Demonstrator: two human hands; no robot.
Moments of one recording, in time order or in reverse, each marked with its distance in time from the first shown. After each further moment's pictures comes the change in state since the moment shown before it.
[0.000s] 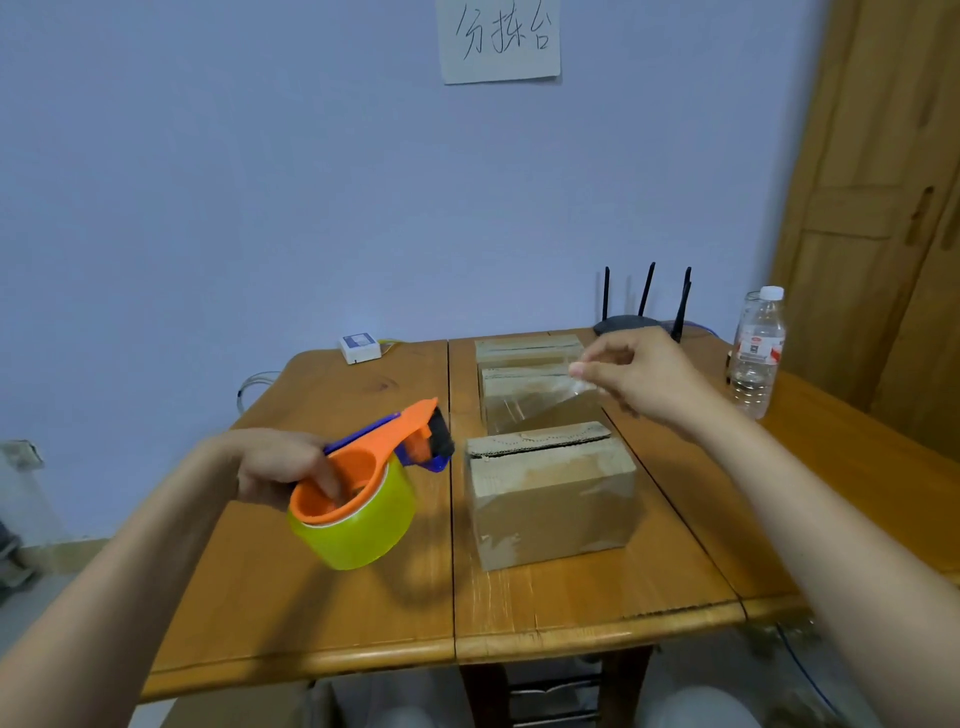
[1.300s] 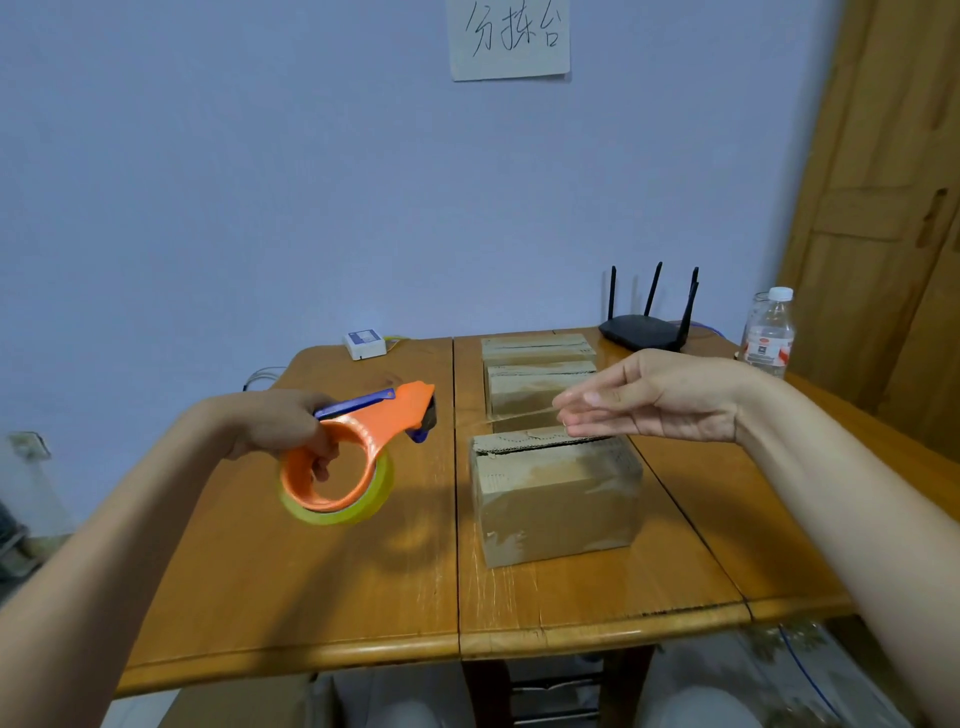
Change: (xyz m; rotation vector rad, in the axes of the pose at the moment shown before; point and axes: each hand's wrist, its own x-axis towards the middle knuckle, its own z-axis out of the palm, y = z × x) left_hand -0.039 0.040 0.002 0.240 0.253 0.105; right_hand -0.008 -0.018 -0.018 0.592 -0.628 0.414
